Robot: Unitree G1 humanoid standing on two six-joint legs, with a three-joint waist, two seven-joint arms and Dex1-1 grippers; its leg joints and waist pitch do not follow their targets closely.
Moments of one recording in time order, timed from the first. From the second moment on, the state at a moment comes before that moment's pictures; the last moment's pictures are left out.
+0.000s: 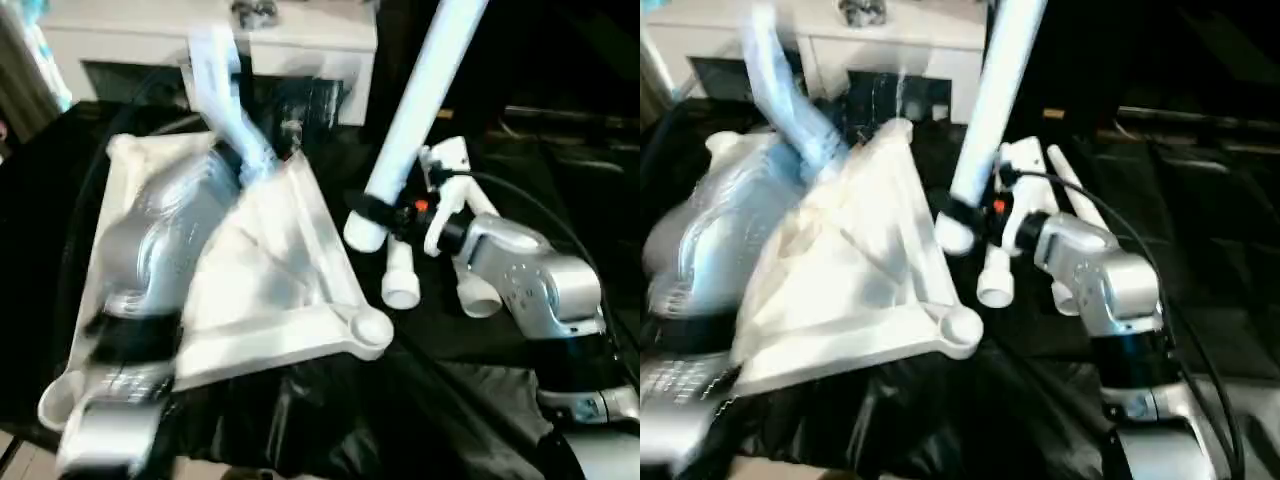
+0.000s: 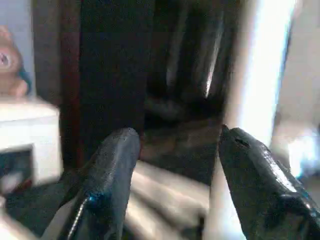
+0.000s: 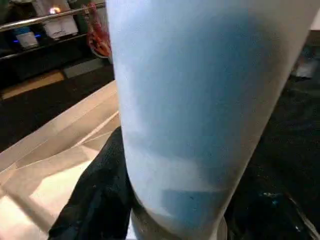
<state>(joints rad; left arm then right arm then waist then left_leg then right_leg) -0.58 0.32 -0.02 -0.13 -0.46 0.50 -0.57 -0.57 -0.28 0.03 0.05 0.46 0.65 0.56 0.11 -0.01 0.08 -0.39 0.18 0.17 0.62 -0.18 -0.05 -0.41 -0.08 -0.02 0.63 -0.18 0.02</state>
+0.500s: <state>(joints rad) -0.26 0.50 -0.34 -0.18 -0.33 0.44 -0.84 -0.40 -0.29 0.01 -0.07 0.44 0.65 0.51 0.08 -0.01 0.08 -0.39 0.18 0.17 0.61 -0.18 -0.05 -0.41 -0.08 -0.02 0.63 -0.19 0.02</state>
